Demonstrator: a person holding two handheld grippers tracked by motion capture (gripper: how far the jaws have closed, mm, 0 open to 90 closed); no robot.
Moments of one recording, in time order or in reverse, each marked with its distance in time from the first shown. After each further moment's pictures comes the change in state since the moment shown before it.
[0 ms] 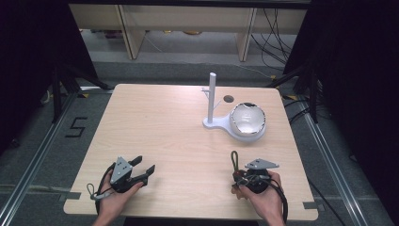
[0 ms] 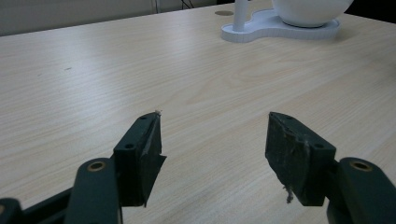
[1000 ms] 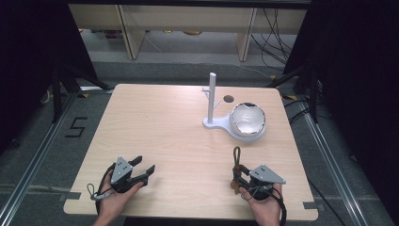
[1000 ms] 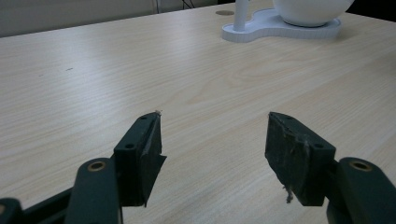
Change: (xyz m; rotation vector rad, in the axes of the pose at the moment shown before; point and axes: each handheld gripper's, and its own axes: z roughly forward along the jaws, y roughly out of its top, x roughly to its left) left arm 0.000 0.000 0.000 0.003 0.005 0.012; right arm 0.003 -0.021 0.004 -0.339 -0.016 -0.059
